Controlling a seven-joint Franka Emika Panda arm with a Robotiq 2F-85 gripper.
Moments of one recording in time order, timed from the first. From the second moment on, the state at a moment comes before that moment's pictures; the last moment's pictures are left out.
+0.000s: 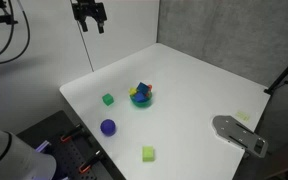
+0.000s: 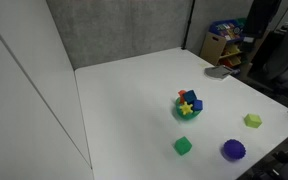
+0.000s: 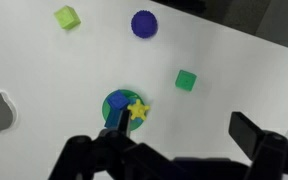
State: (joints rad) arm 0.14 -0.21 0.22 -2.02 -0.06 1.70 0.09
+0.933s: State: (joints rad) arm 0.14 -0.21 0.22 -2.02 -0.06 1.70 0.09
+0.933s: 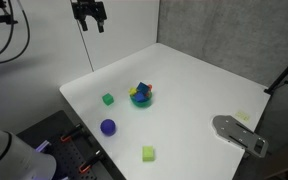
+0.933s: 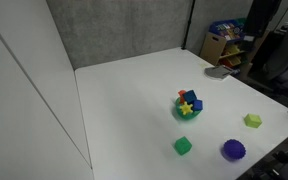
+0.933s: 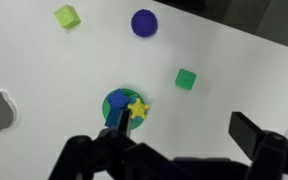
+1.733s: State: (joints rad) arm 0.16 -0.09 0.21 -2.02 -0.06 1.84 0.12
